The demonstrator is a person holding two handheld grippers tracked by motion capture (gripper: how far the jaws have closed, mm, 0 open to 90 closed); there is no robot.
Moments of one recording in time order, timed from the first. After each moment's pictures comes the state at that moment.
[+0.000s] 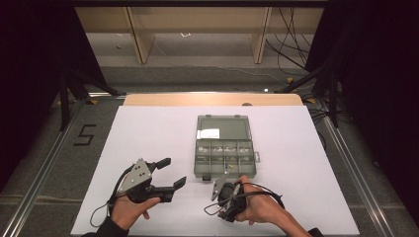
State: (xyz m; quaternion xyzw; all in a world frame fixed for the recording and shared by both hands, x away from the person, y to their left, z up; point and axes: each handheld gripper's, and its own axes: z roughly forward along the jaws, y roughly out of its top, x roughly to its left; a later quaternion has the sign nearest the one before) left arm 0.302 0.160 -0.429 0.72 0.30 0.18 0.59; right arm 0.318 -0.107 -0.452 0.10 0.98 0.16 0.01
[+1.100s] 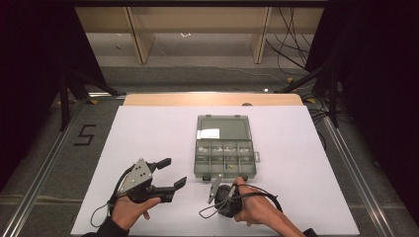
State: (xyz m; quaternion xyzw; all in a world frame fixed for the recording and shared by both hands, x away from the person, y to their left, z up) left arm 0.302 0.159 -0.430 0.73 0.29 0.18 0.59; right arm 0.316 -0.098 -0.458 0.09 0.99 0.13 0.01
